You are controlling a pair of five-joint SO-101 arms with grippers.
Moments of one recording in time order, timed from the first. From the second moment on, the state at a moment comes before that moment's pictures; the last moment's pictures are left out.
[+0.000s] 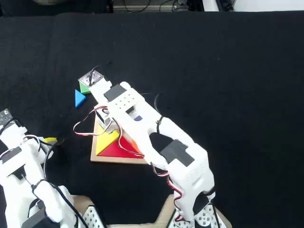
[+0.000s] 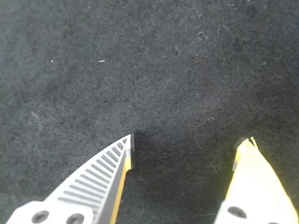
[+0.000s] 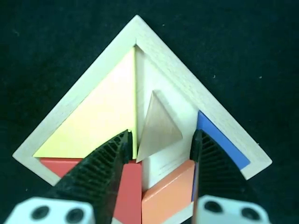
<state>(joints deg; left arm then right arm) -44.7 -32.4 71.2 38.9 -2.6 -41.3 26.2 -3.6 70.6 1.5</state>
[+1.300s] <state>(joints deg) -44.7 -32.4 71.2 38.9 -2.6 -38.8 30.6 -5.9 70.5 6.7</state>
